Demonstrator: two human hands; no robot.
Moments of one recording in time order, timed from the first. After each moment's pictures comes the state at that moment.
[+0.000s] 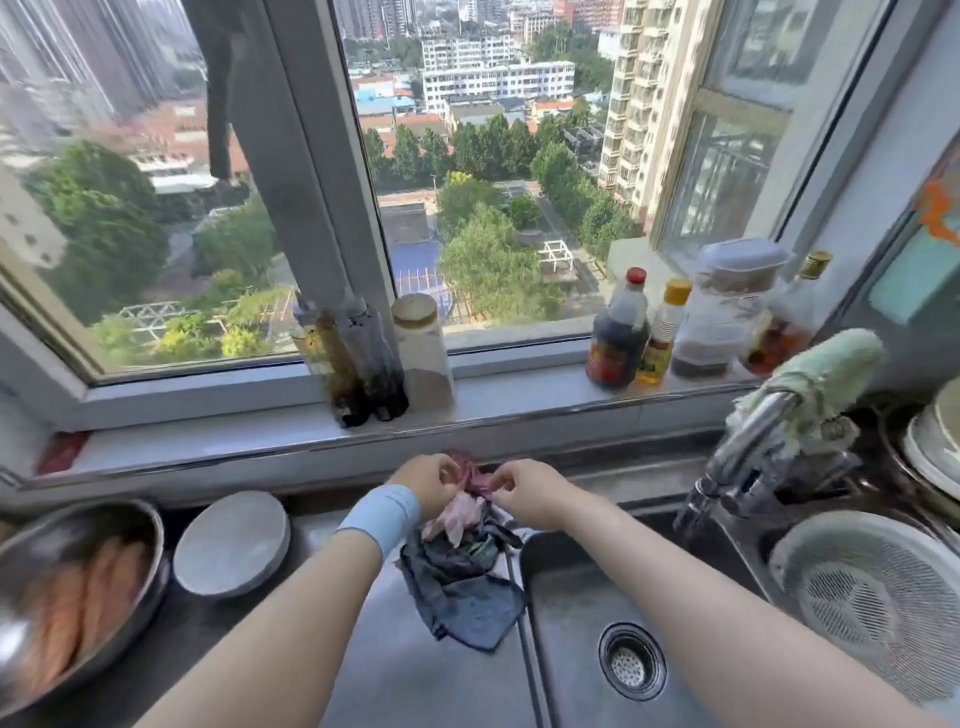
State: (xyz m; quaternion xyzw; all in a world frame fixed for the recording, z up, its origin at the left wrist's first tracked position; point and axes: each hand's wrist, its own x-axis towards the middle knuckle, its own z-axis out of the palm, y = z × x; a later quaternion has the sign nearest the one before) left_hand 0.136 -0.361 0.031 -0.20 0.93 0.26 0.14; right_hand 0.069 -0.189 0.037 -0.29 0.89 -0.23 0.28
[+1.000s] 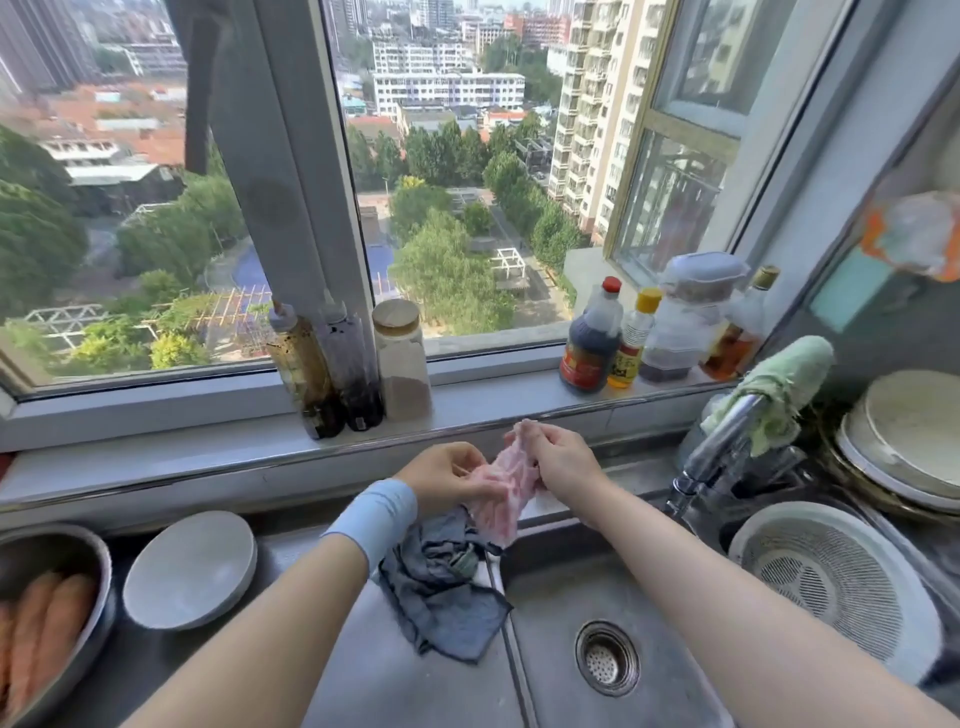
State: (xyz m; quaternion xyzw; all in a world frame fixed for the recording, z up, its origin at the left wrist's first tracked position) left_hand 0.128 -0.351 0.051 -0.08 0.85 0.51 0.13; right_hand 0.058 -0.165 0.056 -0.10 0.79 -0.58 0.20
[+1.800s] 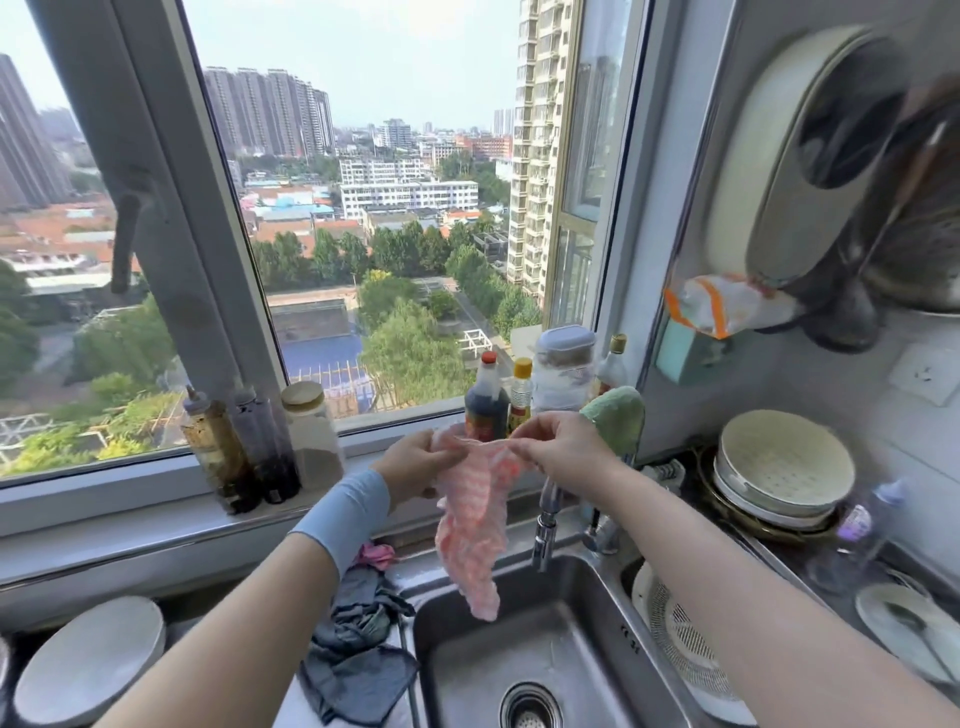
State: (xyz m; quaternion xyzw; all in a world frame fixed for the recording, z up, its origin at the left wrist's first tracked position) left_hand 0.110 -0.220 0.174 -0.07 0.81 0.57 0.06; right_hand 0.053 -0.004 0.189 -0.19 0.84 -0.50 0.07
